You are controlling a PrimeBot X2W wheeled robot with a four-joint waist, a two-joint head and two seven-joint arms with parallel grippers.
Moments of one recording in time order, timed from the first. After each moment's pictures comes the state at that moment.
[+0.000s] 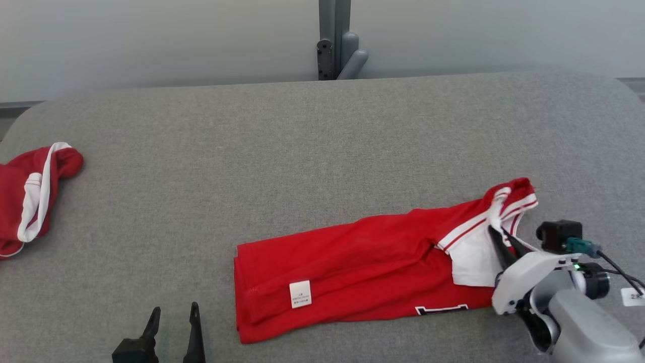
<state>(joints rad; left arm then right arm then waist) 0.05 0.05 -0.04 0.41 -0.18 -0.02 -0.26 -0.44 -0.33 0.48 0.85 0.67 0.13 -0.26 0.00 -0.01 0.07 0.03</state>
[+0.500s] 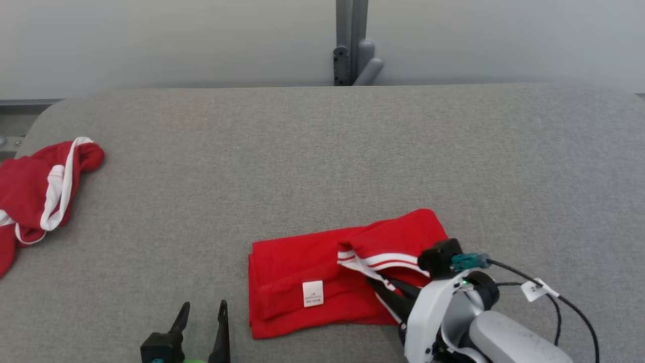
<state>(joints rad) 0.04 0.05 -0.13 0.42 -0.20 -0.03 -0.26 -0.35 -0.32 0.75 0.35 0.76 0.13 0.05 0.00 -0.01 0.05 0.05</state>
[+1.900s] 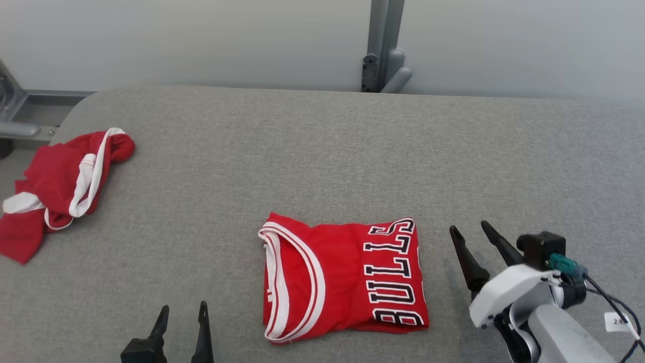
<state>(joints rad) 0.06 0.05 -0.09 0.38 -0.19 0.00 -0.26 -0.32 -0.22 0.36 0.60 0.51 0.13 -0.26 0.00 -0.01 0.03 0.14</state>
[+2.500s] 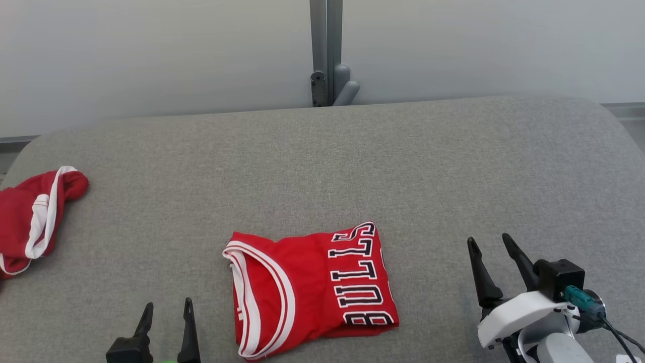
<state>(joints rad) 0.06 0.05 -0.03 0.37 -0.16 -0.01 -0.26 -0.11 -0.12 0.10 0.39 0.25 0.13 -0.26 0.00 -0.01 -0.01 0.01</state>
